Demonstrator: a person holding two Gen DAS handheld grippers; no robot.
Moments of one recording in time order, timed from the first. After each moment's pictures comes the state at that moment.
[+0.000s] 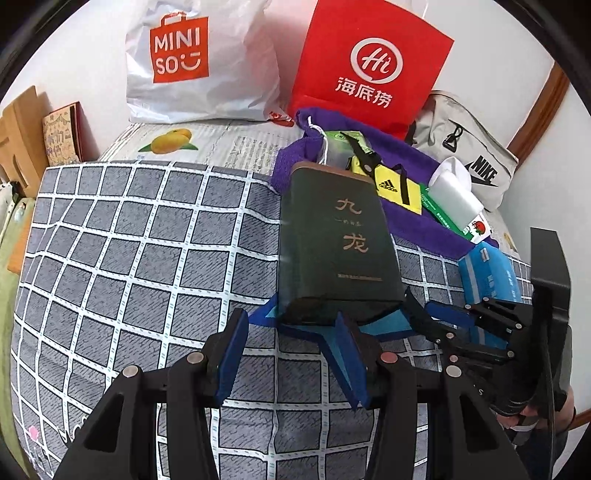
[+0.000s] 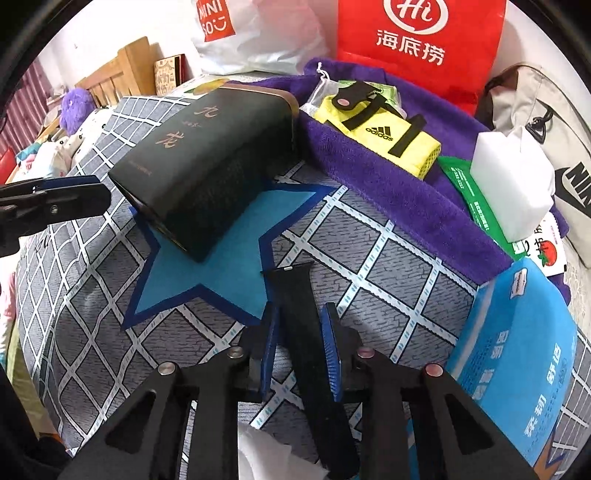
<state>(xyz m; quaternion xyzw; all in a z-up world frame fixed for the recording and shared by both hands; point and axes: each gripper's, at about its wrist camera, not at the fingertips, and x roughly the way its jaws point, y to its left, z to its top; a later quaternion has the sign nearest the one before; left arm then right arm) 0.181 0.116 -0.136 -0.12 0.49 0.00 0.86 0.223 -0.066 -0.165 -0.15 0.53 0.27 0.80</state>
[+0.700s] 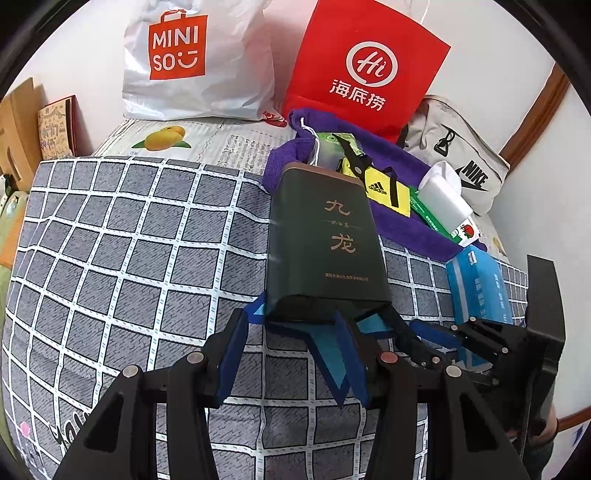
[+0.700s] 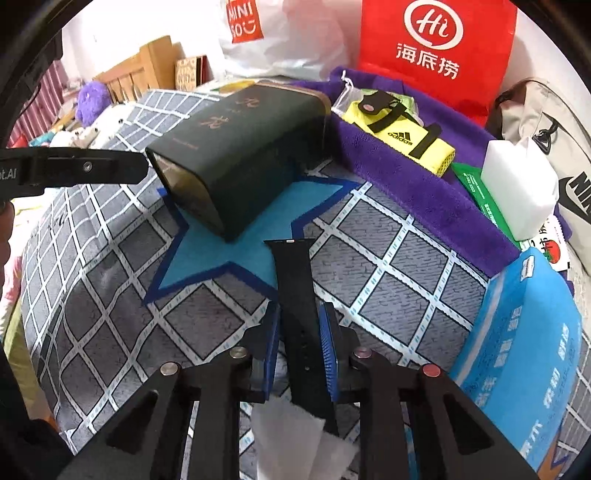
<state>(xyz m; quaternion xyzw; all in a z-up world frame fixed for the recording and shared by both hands) 0.176 0.114 -0.131 -0.14 0.49 -0.02 0.86 0.197 -0.067 -0.165 -0.15 0.50 0.29 0.80</state>
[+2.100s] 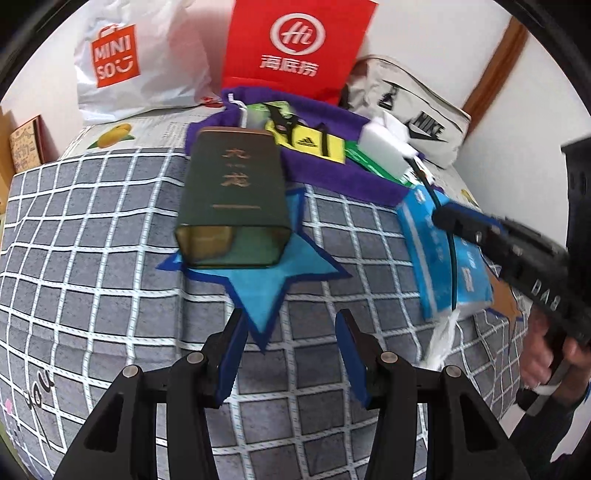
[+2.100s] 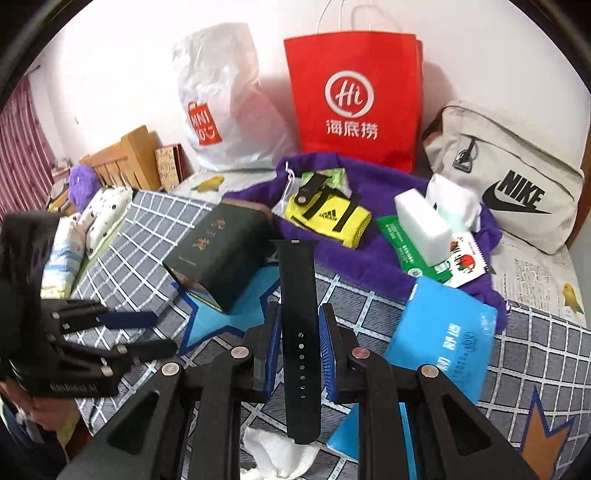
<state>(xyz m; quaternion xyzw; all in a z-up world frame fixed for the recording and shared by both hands) 0.142 0.048 -0.130 -0.09 0.50 -0.08 0.86 0.196 -0.129 -0.076 -0.04 0.43 0.26 0.87</state>
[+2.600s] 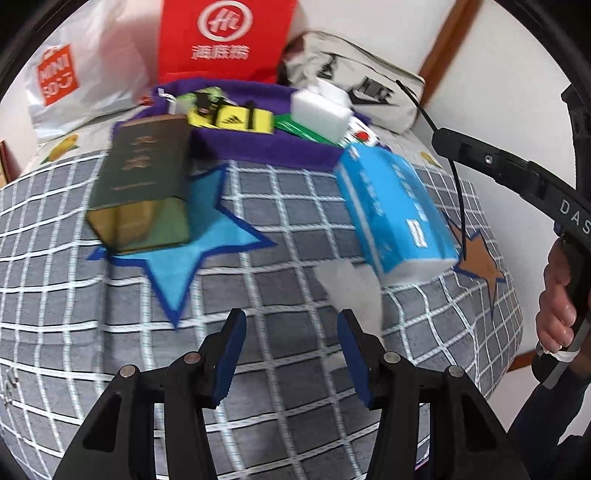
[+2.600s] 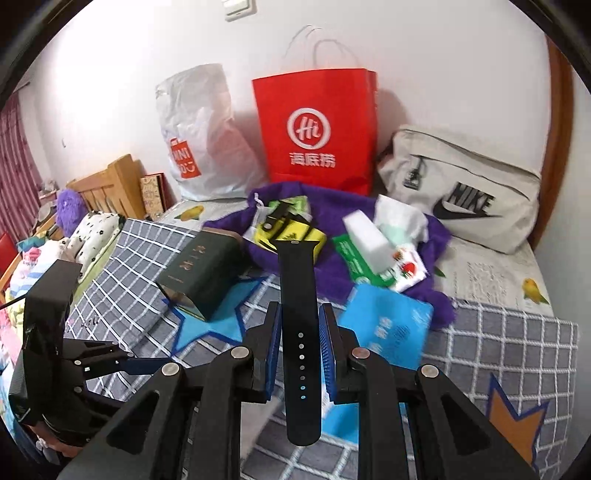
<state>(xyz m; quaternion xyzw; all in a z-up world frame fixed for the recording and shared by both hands) 0.127 -0.012 -0.139 -0.05 0.51 -0.15 0.84 0.173 -0.179 -0.046 -0.02 0.40 0.21 0.89</state>
